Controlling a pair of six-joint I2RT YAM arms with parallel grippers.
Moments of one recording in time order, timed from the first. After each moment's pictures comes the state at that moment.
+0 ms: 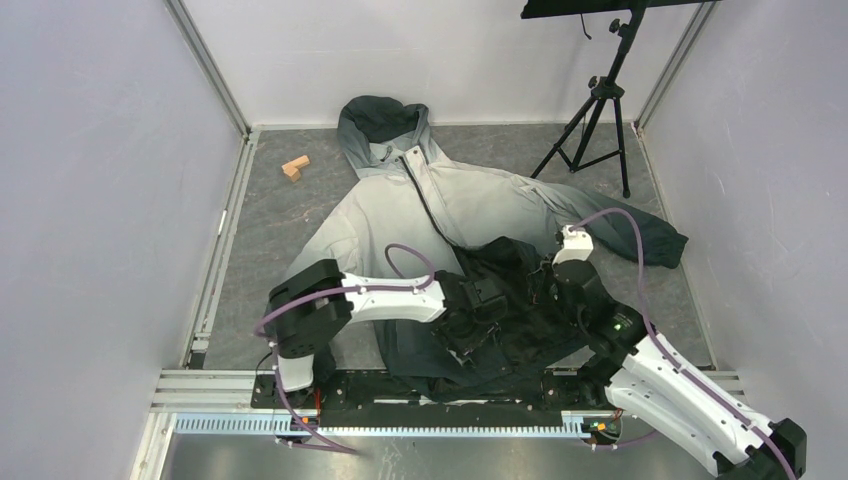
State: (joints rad) left arm -1.24 1.84 1.19 -0.68 0.08 -1.94; right arm 0.66 0.63 0.44 -0.39 0.33 0.51
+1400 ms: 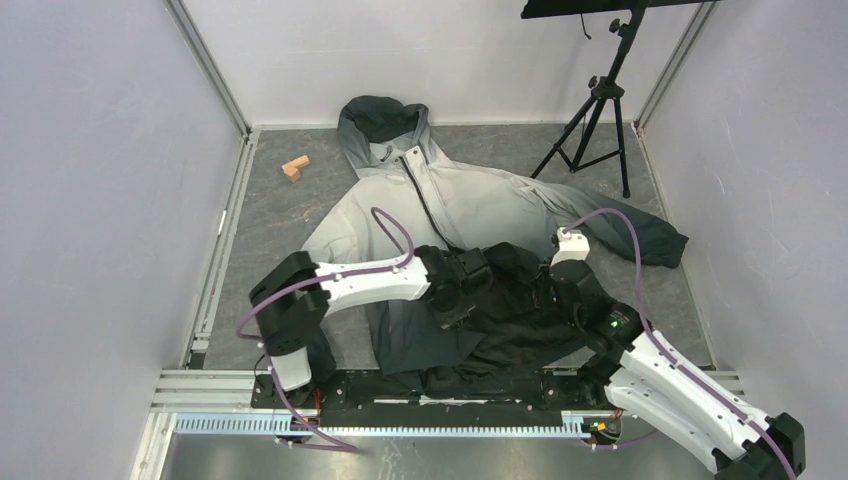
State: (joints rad) left arm -1.11 1.82 1.27 -0.87 -0.06 -1.67; right arm 0.66 0.65 0.44 -0.44 0.38 0.49
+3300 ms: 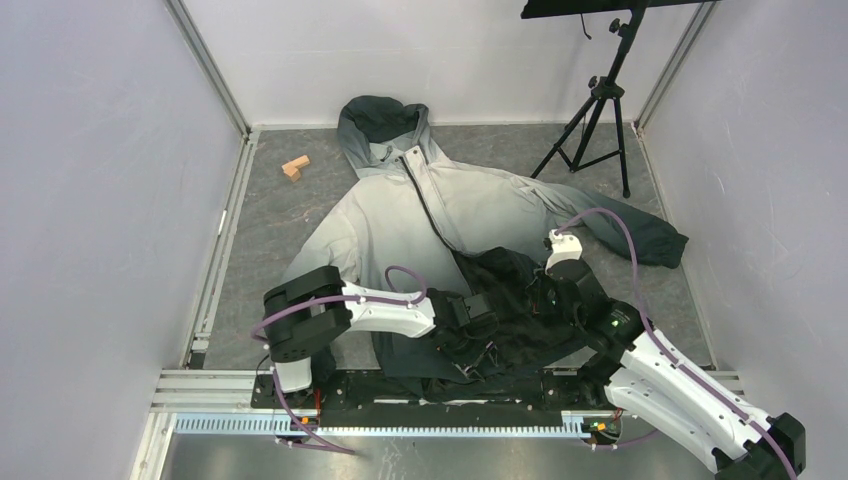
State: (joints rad) left arm -1.28 1.82 1.04 -0.45 0.21 -2.04; right arm 0.66 0.65 0.46 -0.49 0.26 0.44
